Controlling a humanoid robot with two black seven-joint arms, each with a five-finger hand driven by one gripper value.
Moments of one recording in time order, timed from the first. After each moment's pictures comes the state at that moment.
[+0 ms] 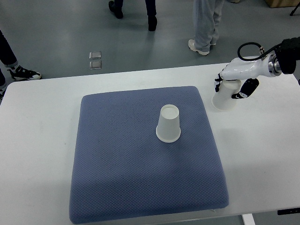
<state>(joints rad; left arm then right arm) 0.00 0.00 0.07 -0.13 -0.04 0.04 -0.18 1.28 -0.74 -0.01 1.10 -1.77 0.25 0.44</state>
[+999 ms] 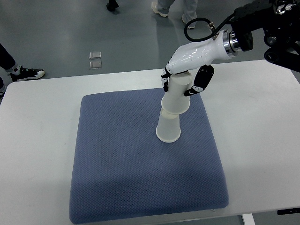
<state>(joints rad) 0.00 0.00 0.07 -0.13 -0.04 0.04 -0.18 1.54 -0.60 0.00 1.31 -1.61 0.45 0.45</state>
